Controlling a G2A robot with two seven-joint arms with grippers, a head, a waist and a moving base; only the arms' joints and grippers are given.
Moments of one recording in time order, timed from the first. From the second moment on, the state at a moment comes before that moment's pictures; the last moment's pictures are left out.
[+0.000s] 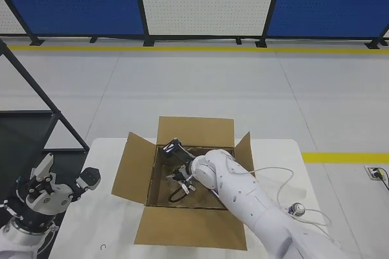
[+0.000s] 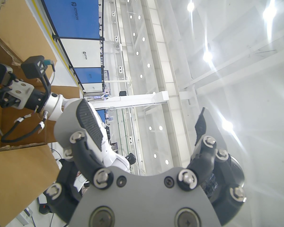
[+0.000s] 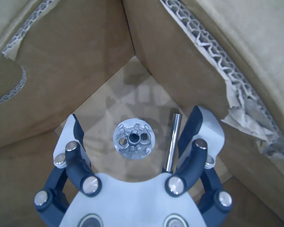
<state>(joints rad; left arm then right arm) 1.41 -1.09 -1.91 -1.96 -0.89 0.07 -0.67 -0.13 -1.72 0.47 -0.47 -0.72 -0.27 0.60</state>
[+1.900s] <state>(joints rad) 1.41 -1.09 -1.87 -1.97 -0.85 0.08 -0.70 -1.05 -1.34 1.20 -2.26 -1.24 -0.26 0.70</state>
